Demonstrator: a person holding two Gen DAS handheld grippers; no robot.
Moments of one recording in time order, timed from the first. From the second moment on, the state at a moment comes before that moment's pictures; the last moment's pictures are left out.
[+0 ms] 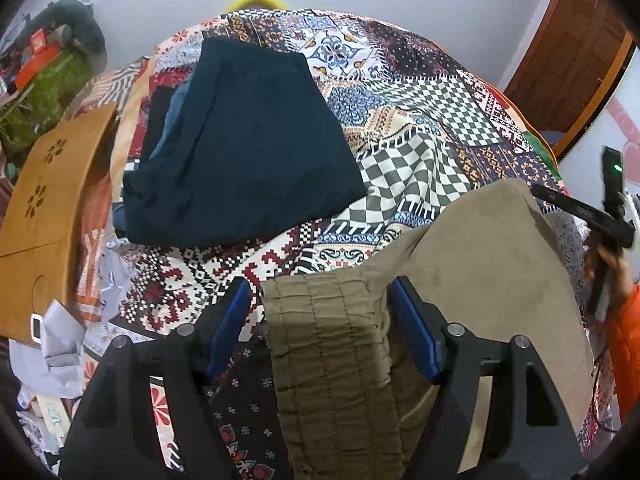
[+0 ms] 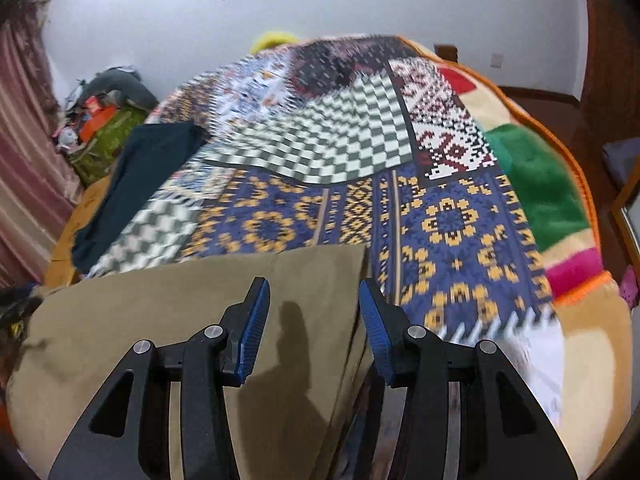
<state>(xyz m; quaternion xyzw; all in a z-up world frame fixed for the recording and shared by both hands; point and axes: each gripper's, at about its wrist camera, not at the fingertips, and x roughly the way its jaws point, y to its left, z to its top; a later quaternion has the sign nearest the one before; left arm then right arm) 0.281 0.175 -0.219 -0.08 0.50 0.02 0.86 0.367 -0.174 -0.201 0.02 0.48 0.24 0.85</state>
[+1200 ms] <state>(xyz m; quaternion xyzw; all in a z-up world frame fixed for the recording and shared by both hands) 0.248 0.170 -0.173 -0.05 0.44 0.05 0.89 0.344 -0.143 -0.153 -0.08 0.44 0.26 0.85</state>
